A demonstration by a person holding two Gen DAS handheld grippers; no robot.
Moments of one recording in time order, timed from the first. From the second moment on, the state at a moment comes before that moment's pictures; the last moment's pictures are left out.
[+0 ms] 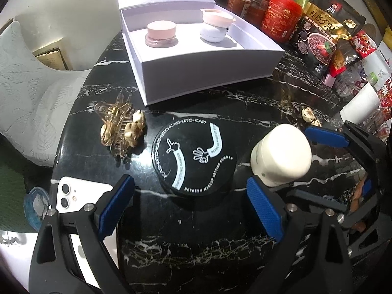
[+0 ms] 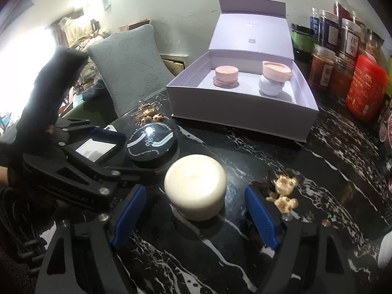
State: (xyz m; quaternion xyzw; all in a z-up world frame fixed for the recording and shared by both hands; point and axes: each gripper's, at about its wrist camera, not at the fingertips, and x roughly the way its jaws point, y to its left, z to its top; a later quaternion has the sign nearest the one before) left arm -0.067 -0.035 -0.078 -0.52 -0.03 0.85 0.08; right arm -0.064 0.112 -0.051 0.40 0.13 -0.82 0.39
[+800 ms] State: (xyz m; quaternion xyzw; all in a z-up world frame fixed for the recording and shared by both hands) left arm -0.079 -0.023 -0.086 -0.51 0.00 0.86 0.09; right arm -0.067 0.113 -0.061 0.40 0.14 -0.81 0.40
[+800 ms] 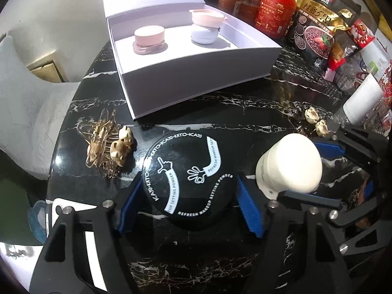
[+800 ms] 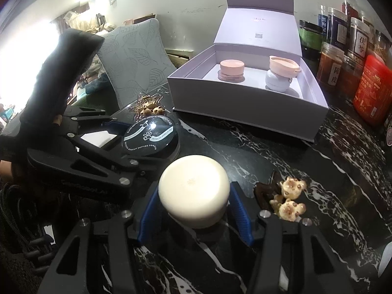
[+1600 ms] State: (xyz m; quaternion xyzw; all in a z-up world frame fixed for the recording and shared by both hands) left arm -0.056 -0.015 -0.089 -0.51 0.03 0.86 0.10; right arm -0.064 0.111 -0.075 0.41 0.14 -0.82 0.38
